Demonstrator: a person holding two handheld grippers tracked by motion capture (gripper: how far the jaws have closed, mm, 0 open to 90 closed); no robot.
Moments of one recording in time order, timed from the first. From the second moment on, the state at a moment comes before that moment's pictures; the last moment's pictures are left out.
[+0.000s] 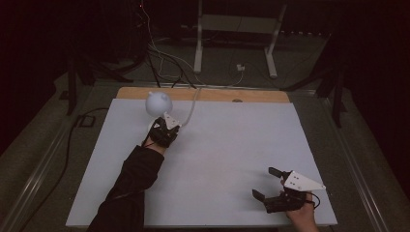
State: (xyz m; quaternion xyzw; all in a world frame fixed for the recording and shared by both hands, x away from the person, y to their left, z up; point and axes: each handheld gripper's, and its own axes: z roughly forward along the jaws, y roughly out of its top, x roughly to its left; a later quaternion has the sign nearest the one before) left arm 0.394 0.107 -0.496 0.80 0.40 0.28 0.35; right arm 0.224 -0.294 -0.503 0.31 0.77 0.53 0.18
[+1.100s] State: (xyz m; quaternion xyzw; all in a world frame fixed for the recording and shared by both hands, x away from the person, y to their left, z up) left arm 0.376 0.113 -0.465 0.82 0.40 0.12 0.39; right arm 0.224 -0.294 -0.503 0.31 0.77 0.53 0.18
